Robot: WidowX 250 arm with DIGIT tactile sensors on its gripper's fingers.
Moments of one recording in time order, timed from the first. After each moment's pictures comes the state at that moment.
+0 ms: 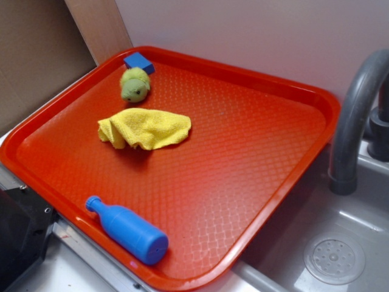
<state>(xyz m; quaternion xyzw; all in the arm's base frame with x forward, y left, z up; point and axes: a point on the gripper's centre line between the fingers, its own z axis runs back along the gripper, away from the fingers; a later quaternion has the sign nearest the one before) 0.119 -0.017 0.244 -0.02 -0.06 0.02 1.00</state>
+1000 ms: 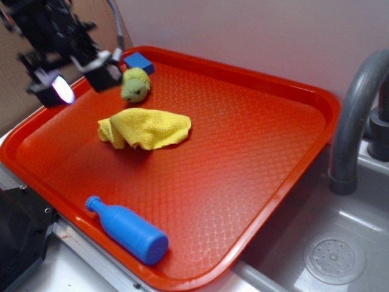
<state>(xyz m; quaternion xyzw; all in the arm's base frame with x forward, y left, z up) 0.197 0.009 0.081 -0.14 0.00 0.35 0.93</state>
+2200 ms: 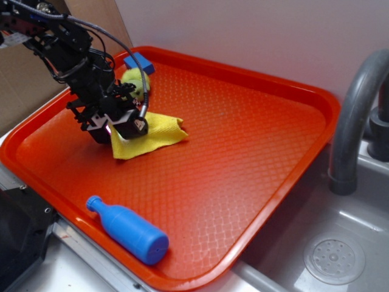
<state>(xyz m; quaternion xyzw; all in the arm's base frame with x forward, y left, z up) 0.205 0.005 0.025 -0.12 -0.02 0.26 0.96</state>
